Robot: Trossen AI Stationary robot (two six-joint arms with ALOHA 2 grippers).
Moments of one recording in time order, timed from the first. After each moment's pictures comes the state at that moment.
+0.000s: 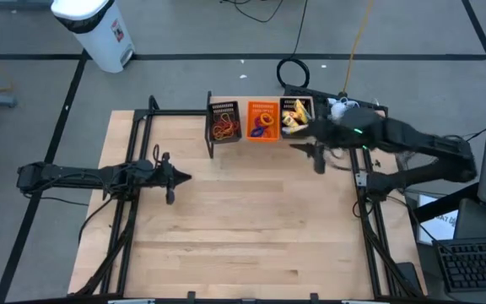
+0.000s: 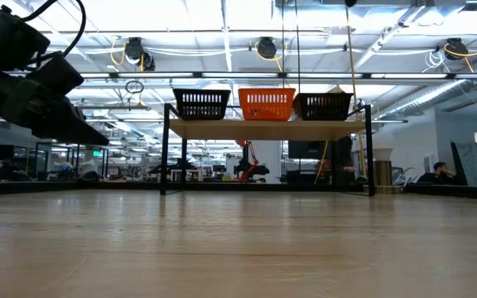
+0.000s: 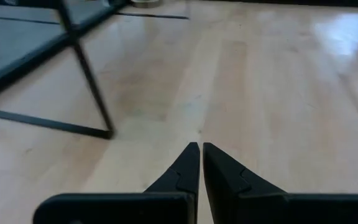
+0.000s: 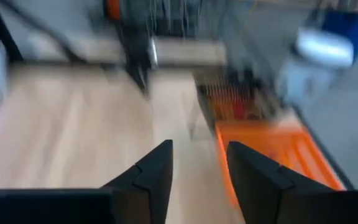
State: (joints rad) left arm 0.08 0.44 0.02 0.02 -0.10 -0.05; right arm -0.16 1.01 1.19 -0.52 0.02 -0.10
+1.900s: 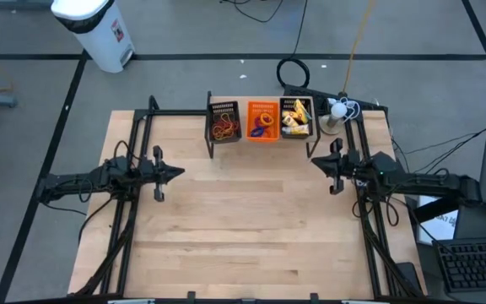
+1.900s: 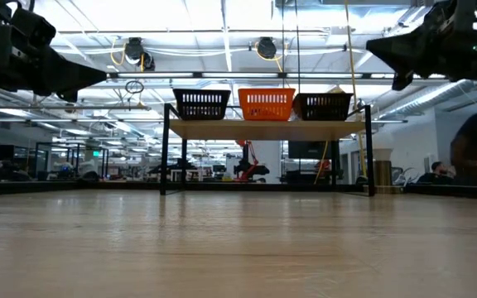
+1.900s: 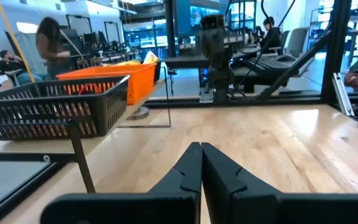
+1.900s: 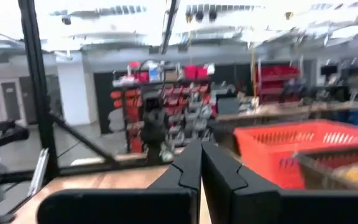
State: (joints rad) left arm 0.08 0.01 0.02 0.00 -0.03 0.09; right arm -0.21 0.32 0.02 0.60 -0.08 0.09
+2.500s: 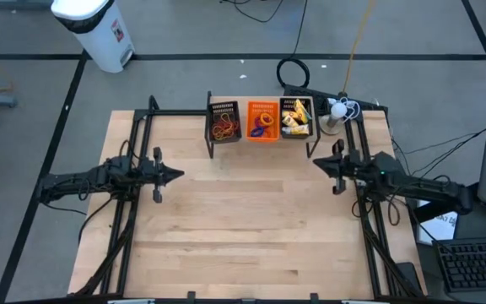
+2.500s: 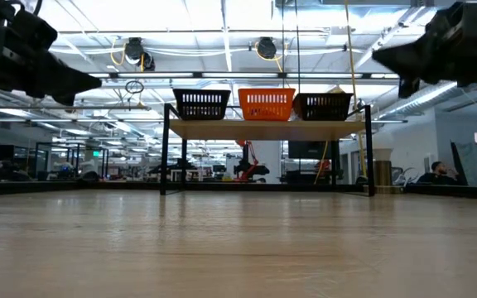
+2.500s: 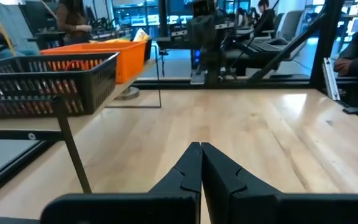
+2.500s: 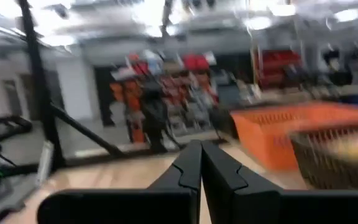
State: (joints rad) left arm 0.08 0.01 0.06 -0.12 0.00 0.05; right arm -0.26 0.16 0.01 0.35 -0.12 0.14
